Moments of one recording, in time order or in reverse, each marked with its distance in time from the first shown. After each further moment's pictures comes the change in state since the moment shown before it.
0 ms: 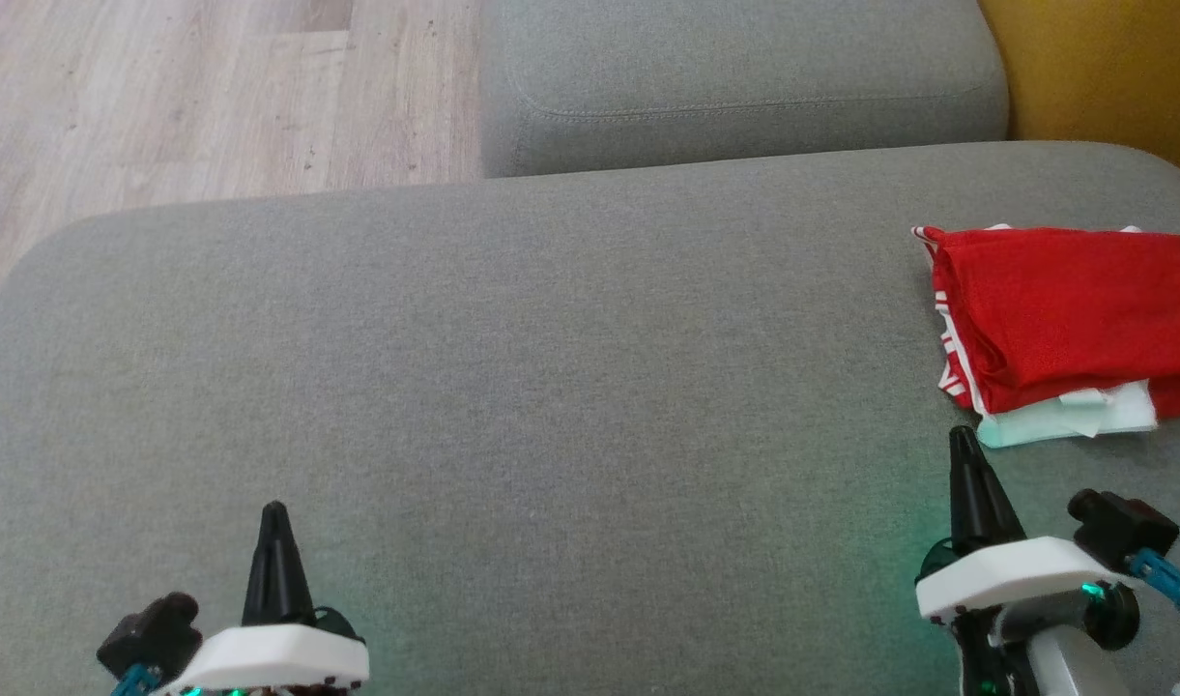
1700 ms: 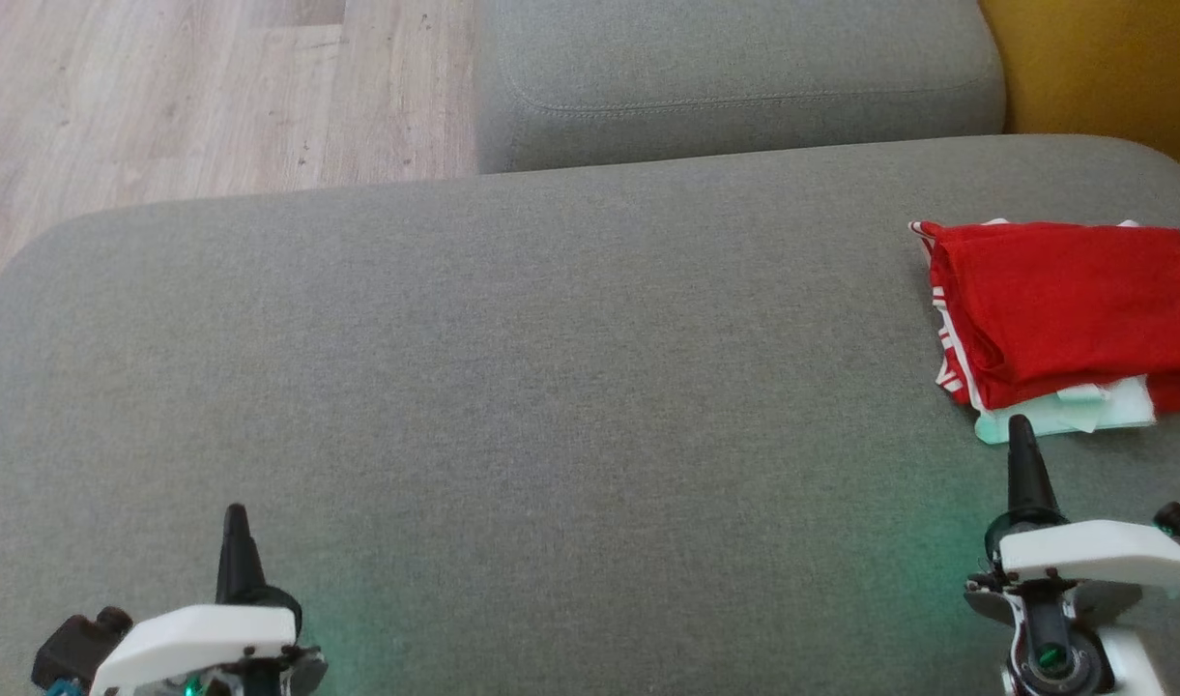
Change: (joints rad) left arm -0.023 0.000 0.084 -0.027 -0.475 -0.044 0.144; right arm 0.000 0.001 -0.078 -0.076 0.566 0.000 0.147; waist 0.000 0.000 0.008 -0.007
